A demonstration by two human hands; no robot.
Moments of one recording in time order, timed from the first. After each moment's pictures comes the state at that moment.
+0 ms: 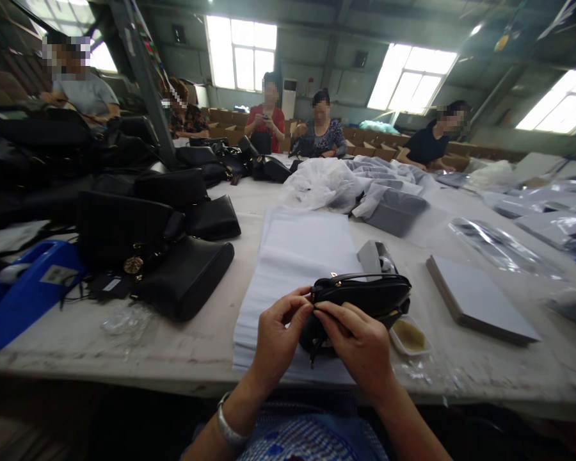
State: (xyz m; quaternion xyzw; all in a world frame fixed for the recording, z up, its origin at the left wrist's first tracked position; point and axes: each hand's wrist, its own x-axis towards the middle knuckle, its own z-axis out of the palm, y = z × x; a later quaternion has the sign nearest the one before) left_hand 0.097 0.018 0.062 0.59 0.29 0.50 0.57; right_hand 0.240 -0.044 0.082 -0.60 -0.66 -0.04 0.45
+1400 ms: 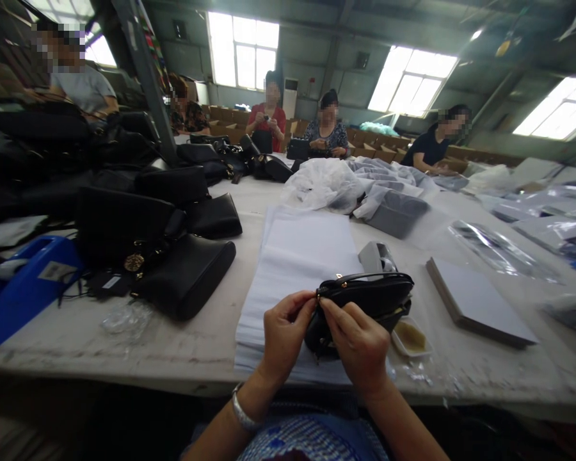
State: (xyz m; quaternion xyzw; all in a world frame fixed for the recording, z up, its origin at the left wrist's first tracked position) left_hand 0.115 0.024 0.044 0.52 0.34 0.53 0.57; right_hand 0.239 -0.041 0.068 -0.60 -0.67 -0.22 0.36
